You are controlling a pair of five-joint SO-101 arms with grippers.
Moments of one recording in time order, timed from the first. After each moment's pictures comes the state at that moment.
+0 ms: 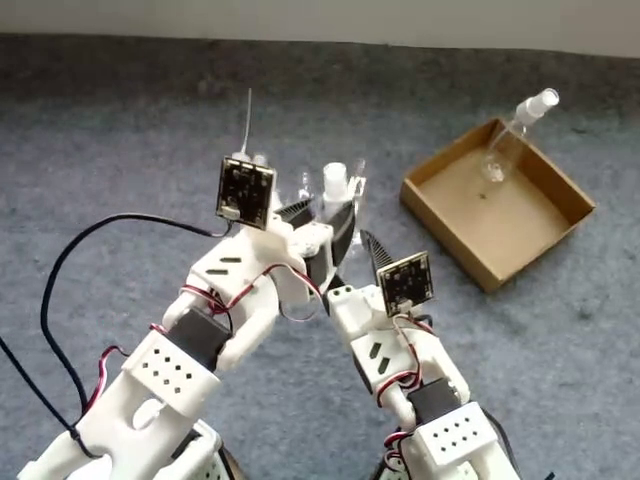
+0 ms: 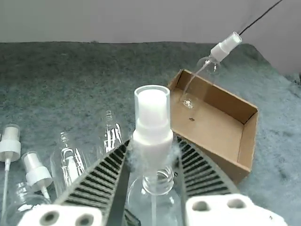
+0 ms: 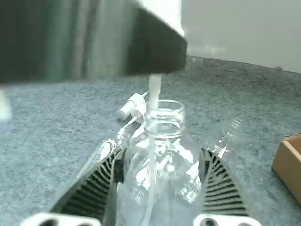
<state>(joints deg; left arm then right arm) 28.5 -53.0 58.4 21.2 23.1 -29.5 -79.5 95.8 3.7 -1.6</state>
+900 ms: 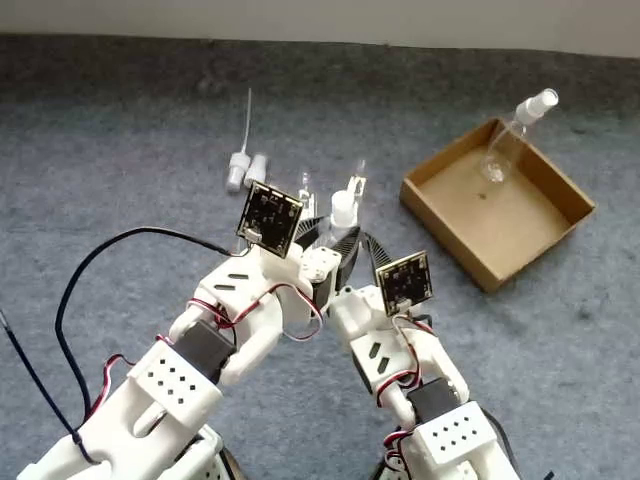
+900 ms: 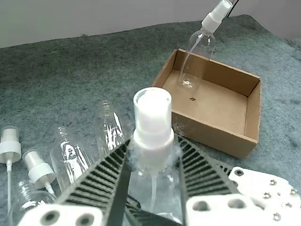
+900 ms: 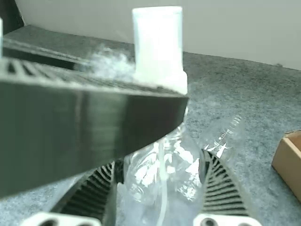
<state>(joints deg) 32.7 -54.5 64.0 20.7 16.7 -29.5 -79.4 95.9 3.8 -1.7</state>
